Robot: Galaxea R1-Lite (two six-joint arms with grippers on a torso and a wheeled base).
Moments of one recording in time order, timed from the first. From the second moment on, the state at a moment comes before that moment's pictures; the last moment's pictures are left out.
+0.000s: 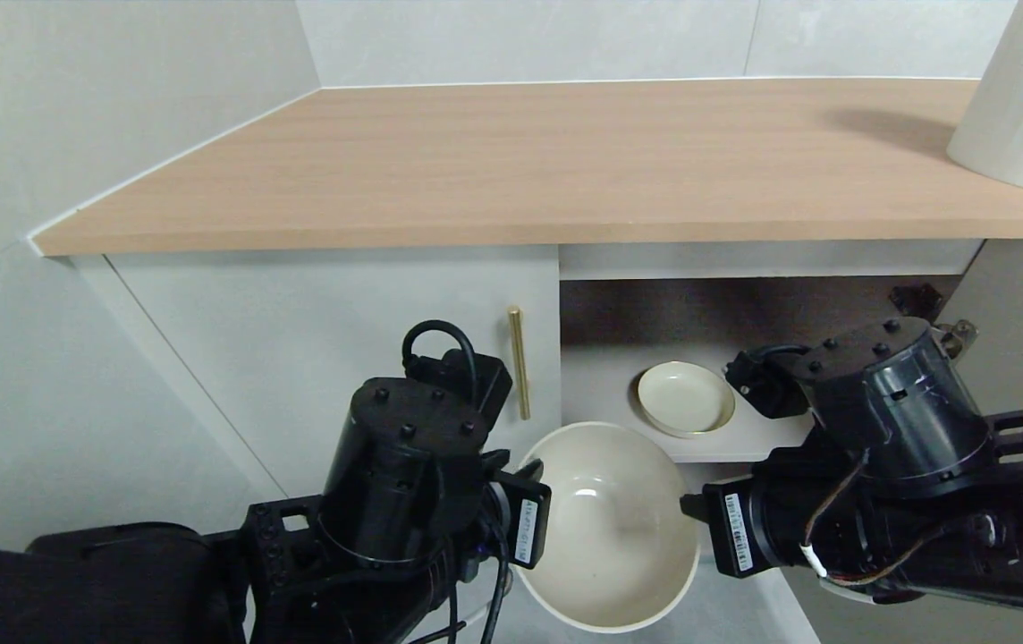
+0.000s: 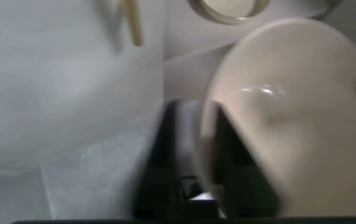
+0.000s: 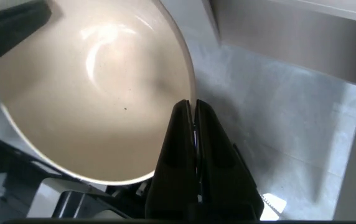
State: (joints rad) left arm -0.91 1.70 -0.76 -0.46 0.45 -0.28; right arm 0.84 1.58 -0.89 0.00 -0.17 0.45
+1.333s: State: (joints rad) left arm -0.87 1.60 -0.76 -0.46 0.44 -0.31; right arm 0.54 1.75 -0.70 -0.58 -0.29 0.44
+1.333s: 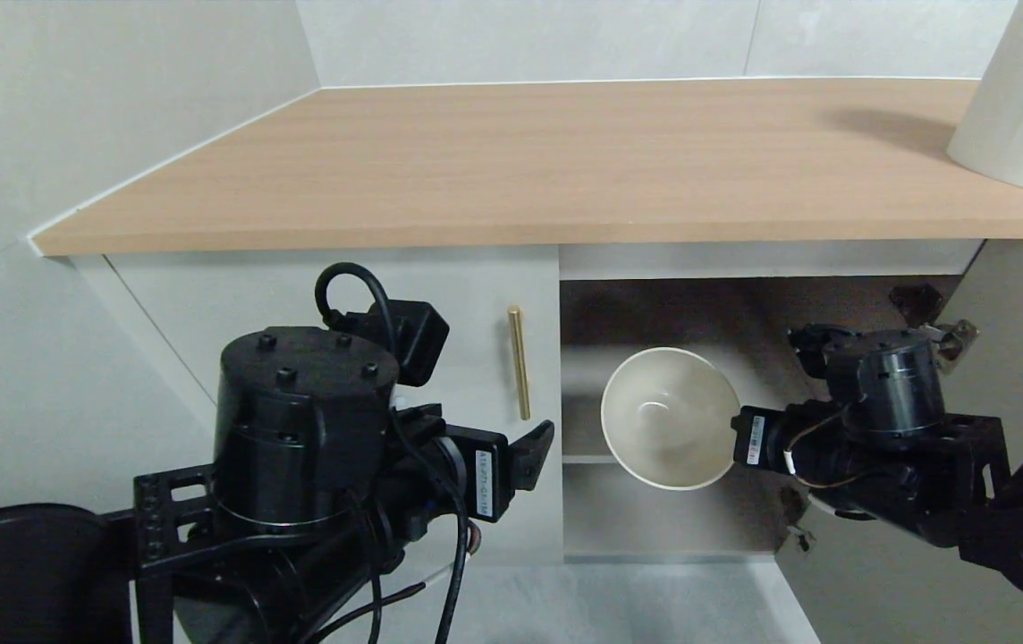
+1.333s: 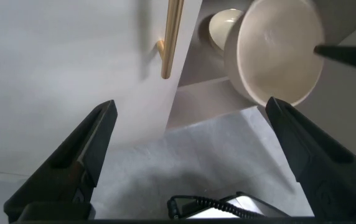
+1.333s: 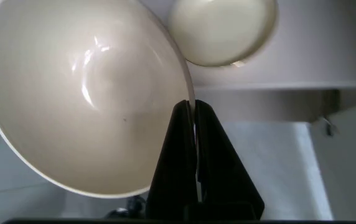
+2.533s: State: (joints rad) left arm -0.87 1.61 -0.76 -0.46 0.45 -0.31; right arm 0.32 2.07 -0.93 -0.72 -0.34 0.51
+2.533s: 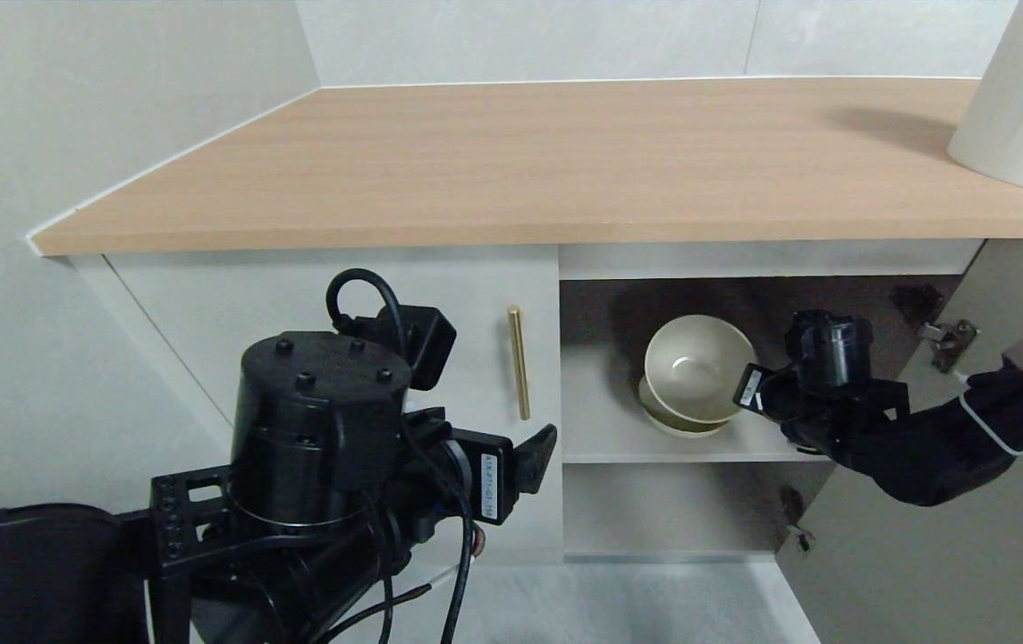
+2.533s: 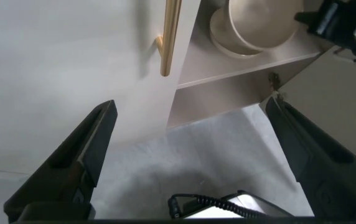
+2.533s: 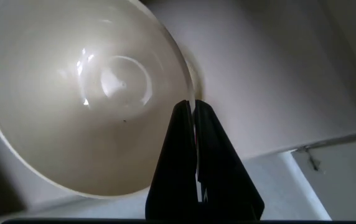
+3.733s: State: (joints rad) left arm -0.87 1.62 -0.76 -0.46 0.45 -0.31; right arm 0.32 2.15 -1.00 -0.72 -0.35 0.51
